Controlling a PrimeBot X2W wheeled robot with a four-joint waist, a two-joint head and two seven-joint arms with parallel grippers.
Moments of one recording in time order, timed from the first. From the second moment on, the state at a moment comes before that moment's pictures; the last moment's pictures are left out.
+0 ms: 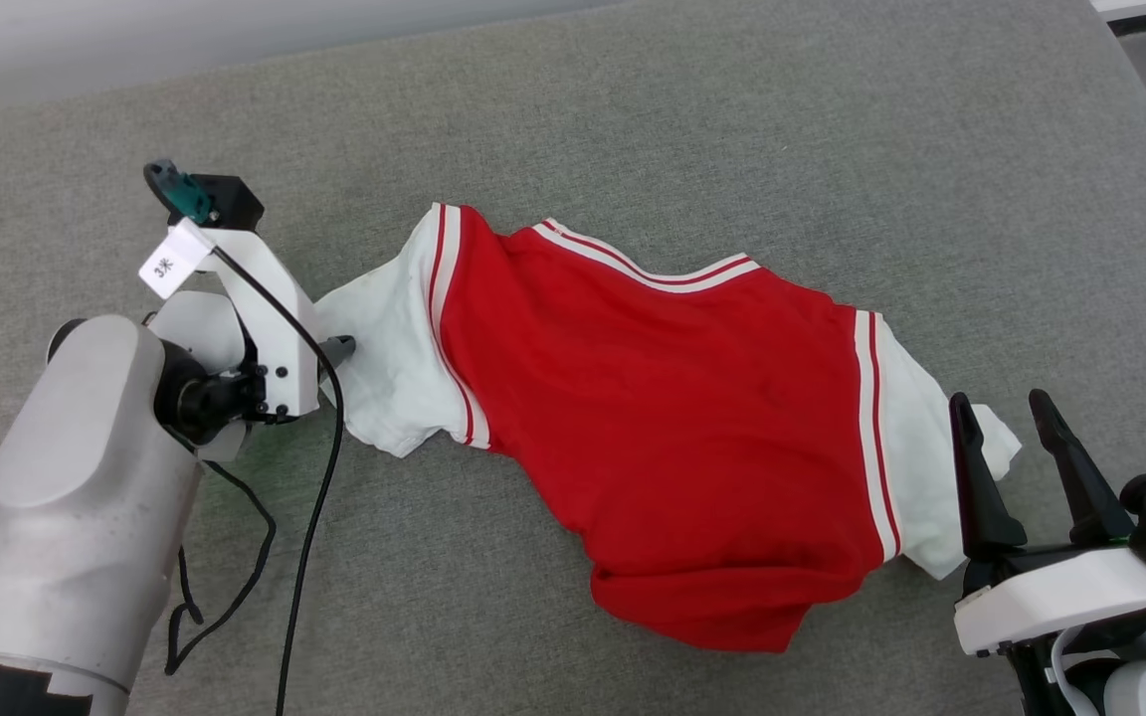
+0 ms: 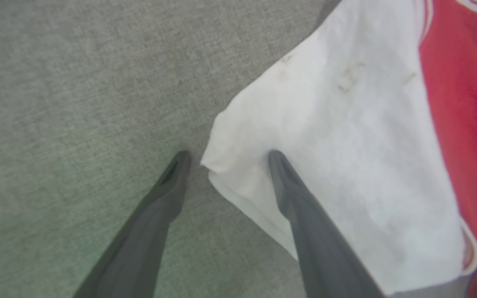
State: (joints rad) left arm -0.81 0.37 -0.37 0.69 -0.64 -0.13 0.80; right arm -0.05 -0.05 -0.06 -0.05 0.22 0.13 -0.06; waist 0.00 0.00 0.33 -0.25
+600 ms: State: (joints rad) left arm -0.65 0.36 -0.40 0.63 -0.63 -0.10 0.45; right arm -0.05 -0.05 -0.14 0.00 0.20 0.13 0.01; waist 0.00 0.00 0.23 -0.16
